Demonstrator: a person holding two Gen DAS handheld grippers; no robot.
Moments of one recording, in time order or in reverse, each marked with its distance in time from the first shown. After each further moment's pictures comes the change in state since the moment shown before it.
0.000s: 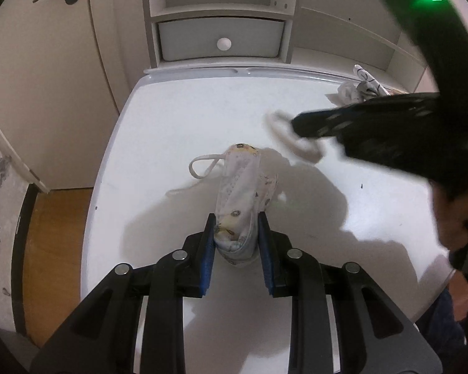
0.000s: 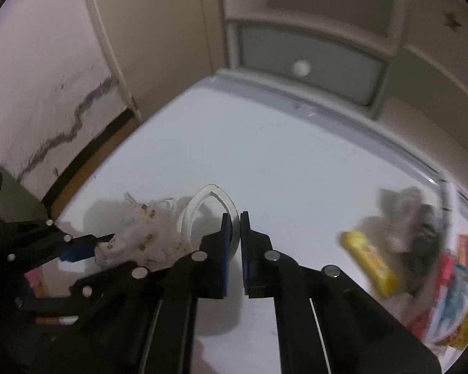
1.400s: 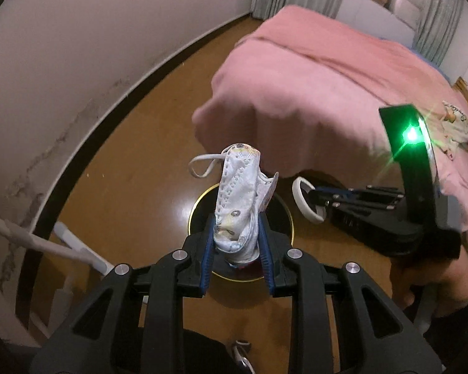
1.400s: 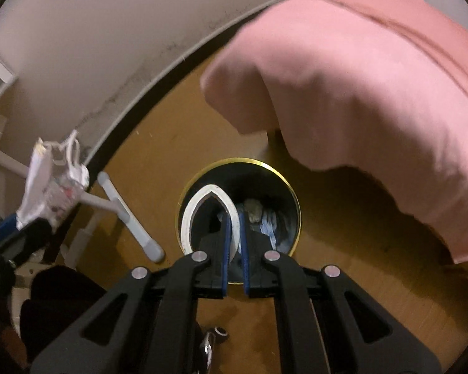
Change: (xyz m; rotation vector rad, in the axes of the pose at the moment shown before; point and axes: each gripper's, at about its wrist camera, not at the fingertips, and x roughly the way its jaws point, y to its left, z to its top) left arm 0.075 -0.703 -0.157 0.888 0.194 -0.667; right arm -0.242 -0.389 -0.689 1.343 0.018 -0.600
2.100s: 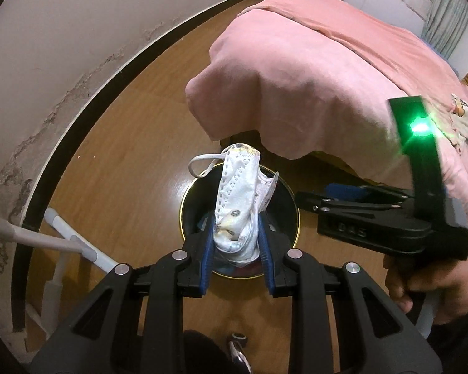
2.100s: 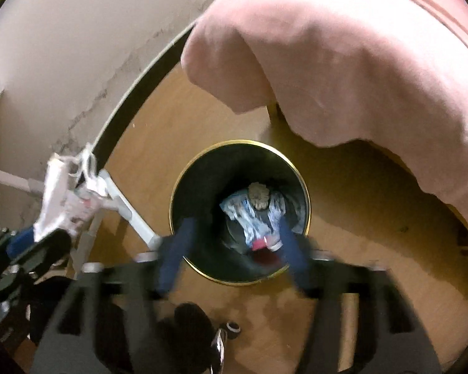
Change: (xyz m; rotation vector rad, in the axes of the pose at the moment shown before) left arm 0.052 0.001 -0.006 -0.022 0.094 0.000; right arm 0.039 -0.024 0.000 0.082 0.045 0.065
